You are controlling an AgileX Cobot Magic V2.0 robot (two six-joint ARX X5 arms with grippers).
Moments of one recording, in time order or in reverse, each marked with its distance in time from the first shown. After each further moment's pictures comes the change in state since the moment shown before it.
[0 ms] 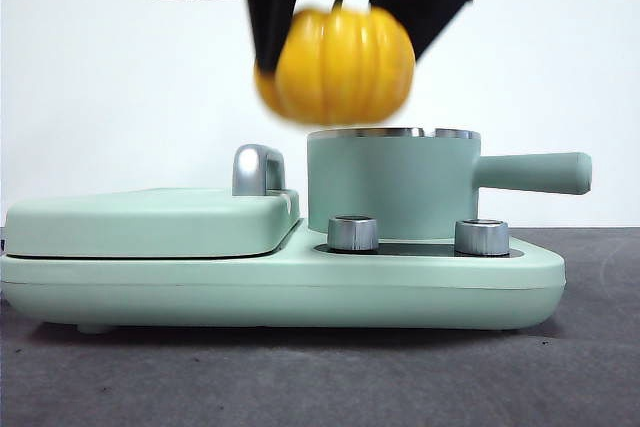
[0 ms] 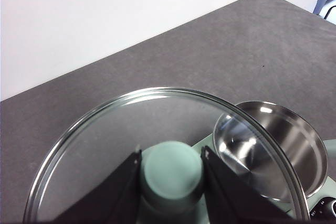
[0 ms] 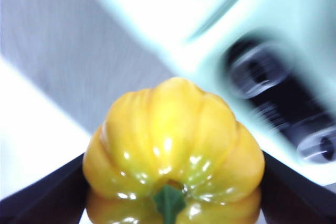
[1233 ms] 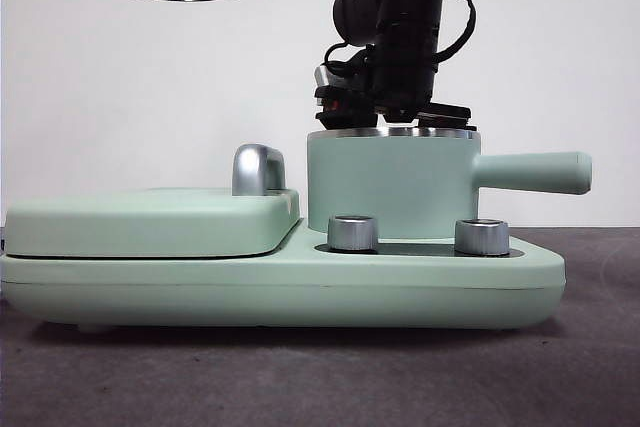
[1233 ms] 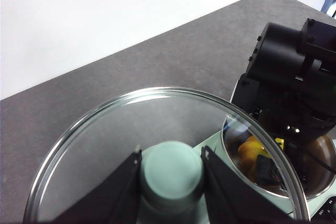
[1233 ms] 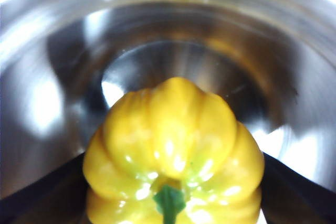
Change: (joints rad) left arm 0.021 0.000 0.000 -0.007 0.000 0.007; right arm -0.357 0.458 0.369 -0.001 0.051 -0.185
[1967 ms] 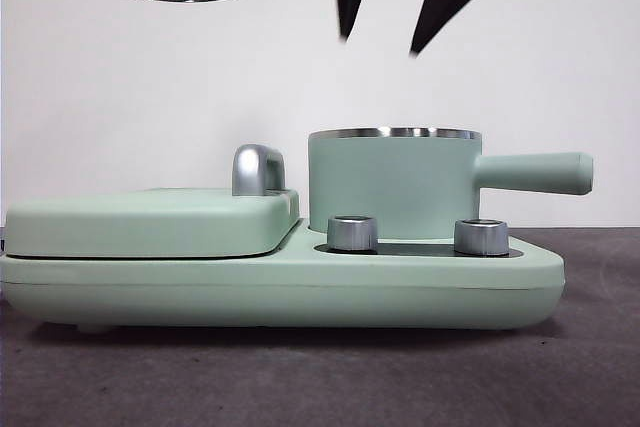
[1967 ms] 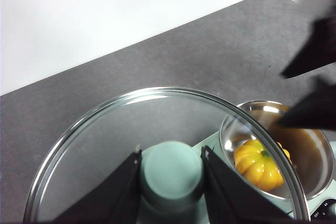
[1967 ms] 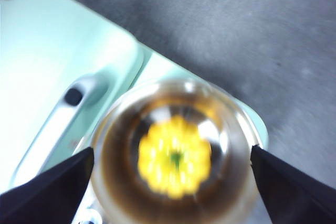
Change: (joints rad) left arm -0.002 0.000 0.000 -0.001 0.000 -0.023; right arm 0.004 -0.208 0.213 -0.060 0.005 0.010
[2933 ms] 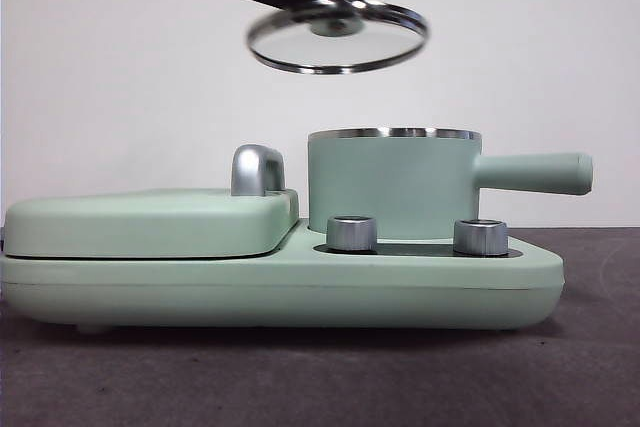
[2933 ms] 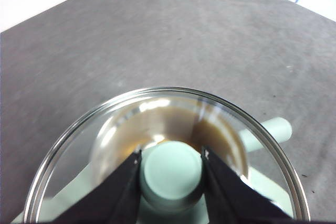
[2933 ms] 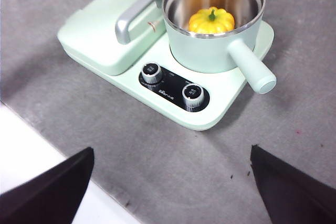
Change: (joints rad) left arm -0.320 0.258 0.000 0.182 0.000 -0.022; right arm 0.003 -1.574 -1.267 0.191 -0.127 0.034
